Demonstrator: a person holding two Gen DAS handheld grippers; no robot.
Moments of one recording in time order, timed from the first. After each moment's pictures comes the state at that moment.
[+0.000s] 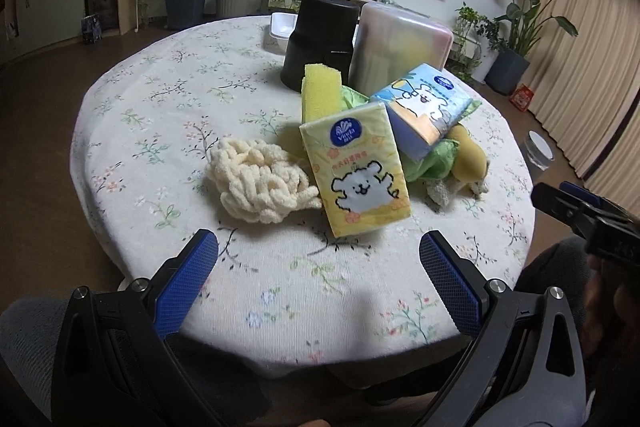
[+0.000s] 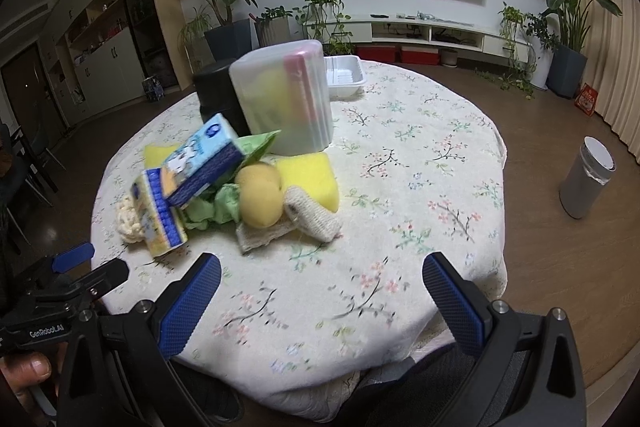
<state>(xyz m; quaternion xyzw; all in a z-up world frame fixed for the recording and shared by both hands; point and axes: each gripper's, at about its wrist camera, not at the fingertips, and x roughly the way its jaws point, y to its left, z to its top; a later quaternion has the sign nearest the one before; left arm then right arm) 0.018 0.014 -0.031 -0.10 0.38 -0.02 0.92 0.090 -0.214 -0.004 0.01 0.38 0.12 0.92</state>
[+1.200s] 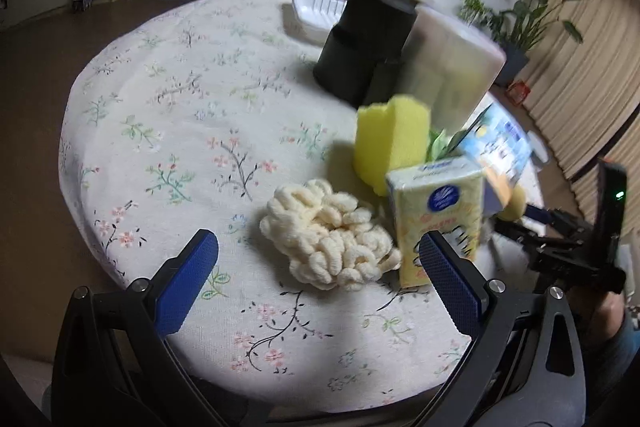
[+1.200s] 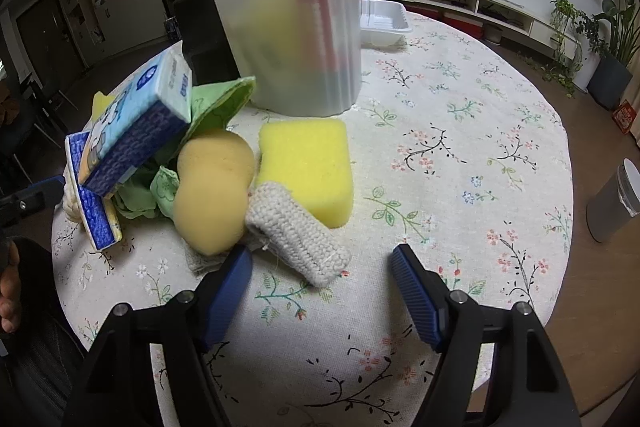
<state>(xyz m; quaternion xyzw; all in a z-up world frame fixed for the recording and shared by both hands) 0.078 0.072 -0.037 -0.12 0.45 -0.04 0.88 0.163 -0.194 -0.050 -0.05 0.45 0.18 0.87</state>
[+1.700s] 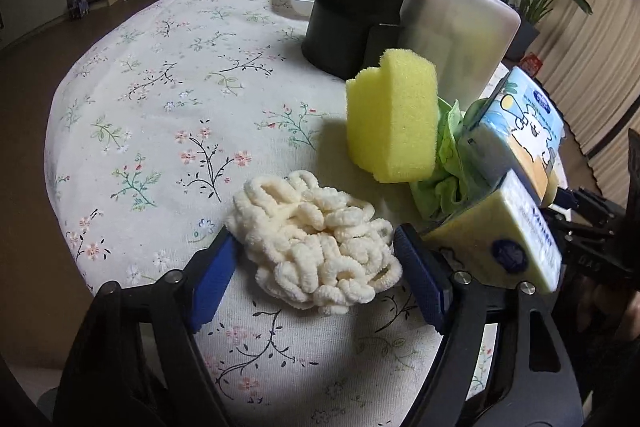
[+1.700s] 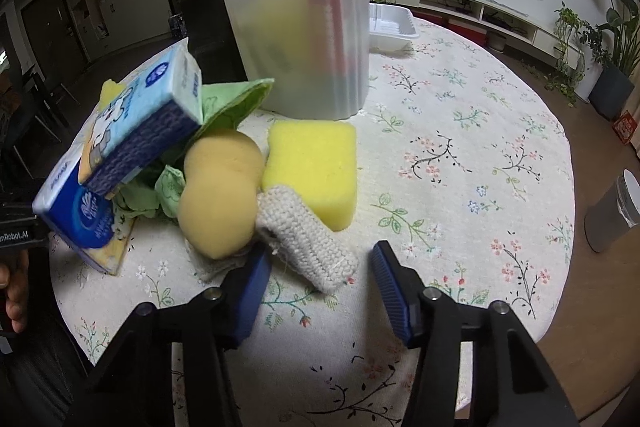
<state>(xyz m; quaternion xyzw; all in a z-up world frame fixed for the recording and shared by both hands) 0.103 0.049 -0.053 -0.08 0.47 -0.03 0.88 0.163 -0.189 -0.050 -0.06 0.44 0.18 0.88</state>
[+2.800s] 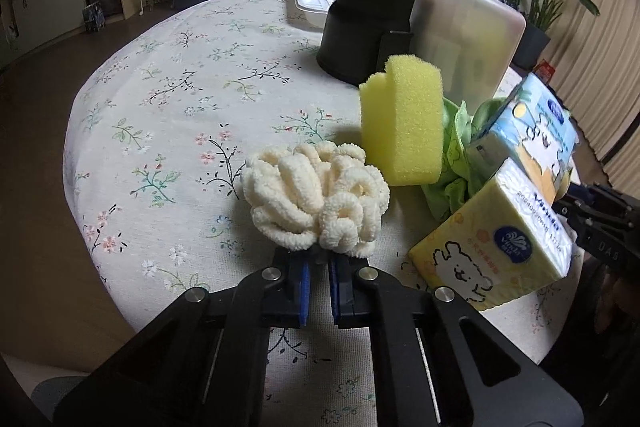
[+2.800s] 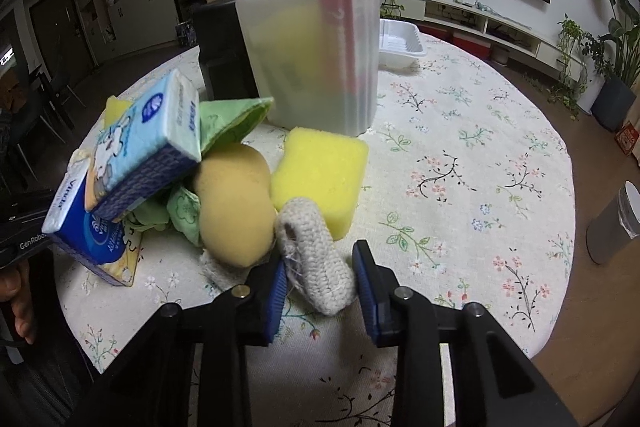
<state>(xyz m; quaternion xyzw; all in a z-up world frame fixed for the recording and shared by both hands) 0.090 0.050 -0.052 -0.08 0.44 0.00 0.90 0.162 -0.185 -0.044 -0.07 0.42 0.19 0.89</state>
